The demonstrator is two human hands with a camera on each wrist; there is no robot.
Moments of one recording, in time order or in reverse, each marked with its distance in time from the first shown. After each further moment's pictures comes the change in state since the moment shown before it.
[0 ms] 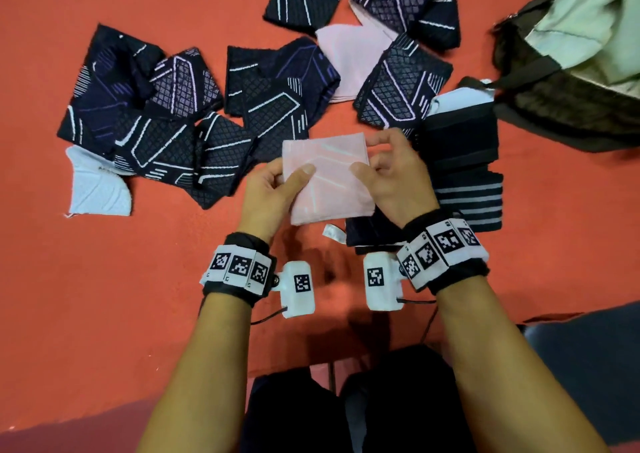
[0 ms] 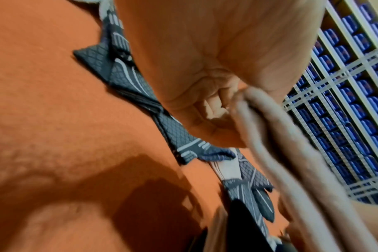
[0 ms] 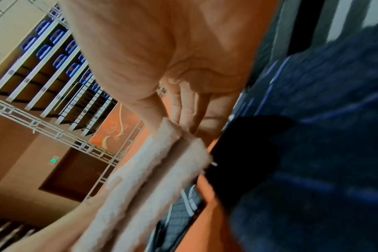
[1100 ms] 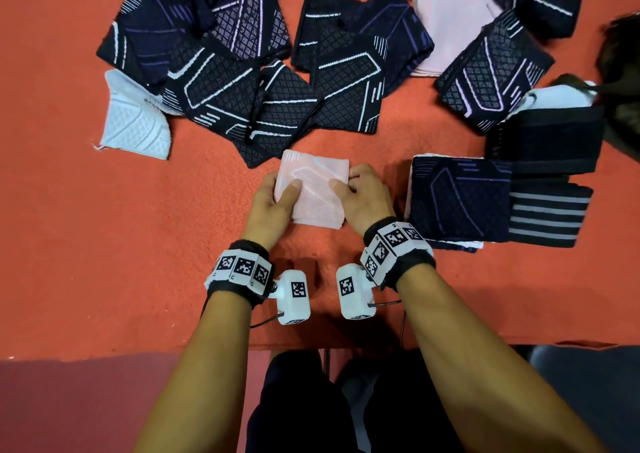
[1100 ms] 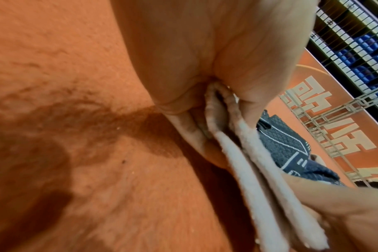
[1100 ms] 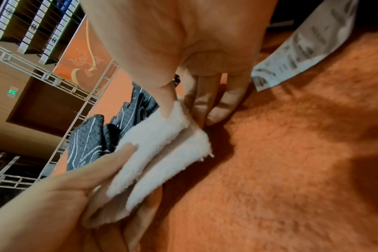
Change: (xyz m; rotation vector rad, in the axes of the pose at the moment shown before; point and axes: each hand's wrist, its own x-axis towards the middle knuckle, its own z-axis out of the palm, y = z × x) left_hand -0.023 -0.091 -0.093 0.036 0.207 -0.218; right_hand -0.008 0.042 0.136 -0.335 -0.221 0.206
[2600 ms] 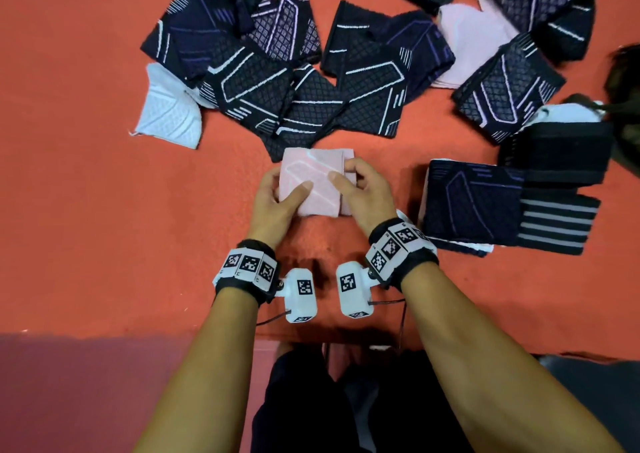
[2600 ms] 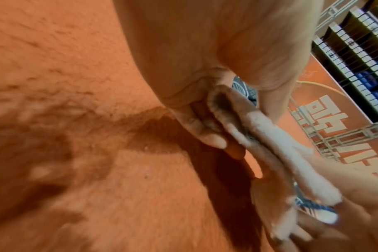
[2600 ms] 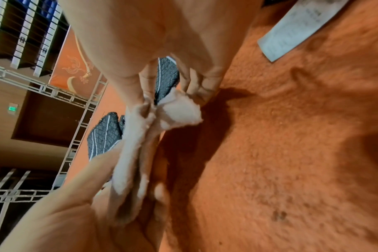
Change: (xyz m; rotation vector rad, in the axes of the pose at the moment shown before) left_hand -0.014 -0.005 -0.020 -0.137 0.106 0.090; right_hand -0.012 -0.012 0.021 0.400 0.006 -0.237
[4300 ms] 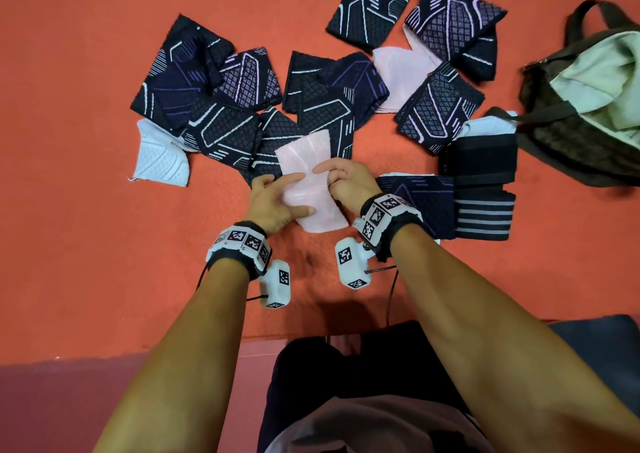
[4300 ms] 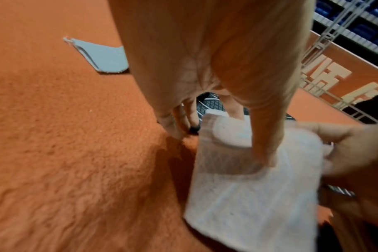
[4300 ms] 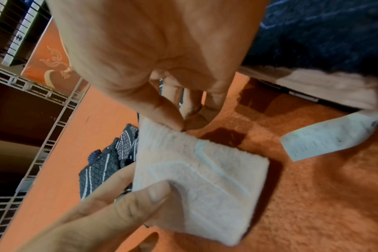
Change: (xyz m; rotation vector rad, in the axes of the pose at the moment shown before) left_hand 0.016 0.071 0.027 0.660 -0.294 -0.084; right_hand 0.024 -0.053 -0.058 -0.055 -0.190 0.129
